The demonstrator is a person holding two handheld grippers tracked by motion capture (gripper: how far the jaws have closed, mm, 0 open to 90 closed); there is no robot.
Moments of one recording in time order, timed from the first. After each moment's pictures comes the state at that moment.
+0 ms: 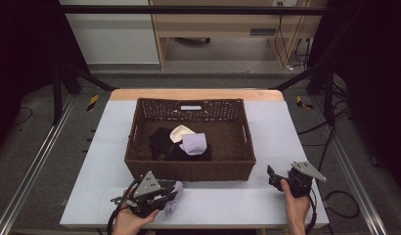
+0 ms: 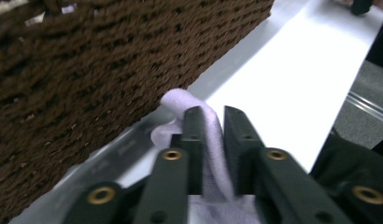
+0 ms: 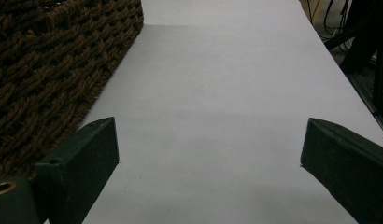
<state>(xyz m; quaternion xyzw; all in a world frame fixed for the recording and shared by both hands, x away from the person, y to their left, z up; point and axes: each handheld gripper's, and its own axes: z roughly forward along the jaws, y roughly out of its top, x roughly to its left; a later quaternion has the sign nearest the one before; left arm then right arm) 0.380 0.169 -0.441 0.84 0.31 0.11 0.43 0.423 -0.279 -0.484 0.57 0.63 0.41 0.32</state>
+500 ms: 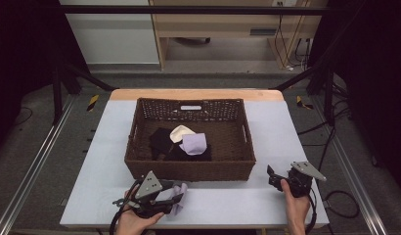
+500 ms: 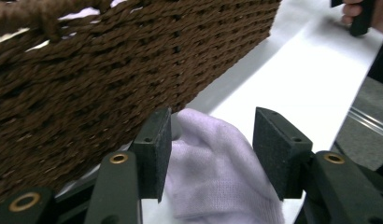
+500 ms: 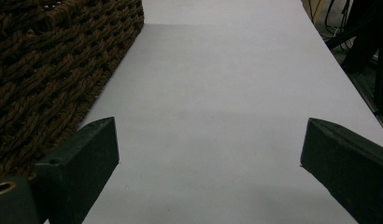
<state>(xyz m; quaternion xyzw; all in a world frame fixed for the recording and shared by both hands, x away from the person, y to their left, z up) 0.376 0.161 -0.436 0.82 0.32 0.12 0.46 0.424 -0.279 -0.485 0.57 0.63 0.41 0.32</state>
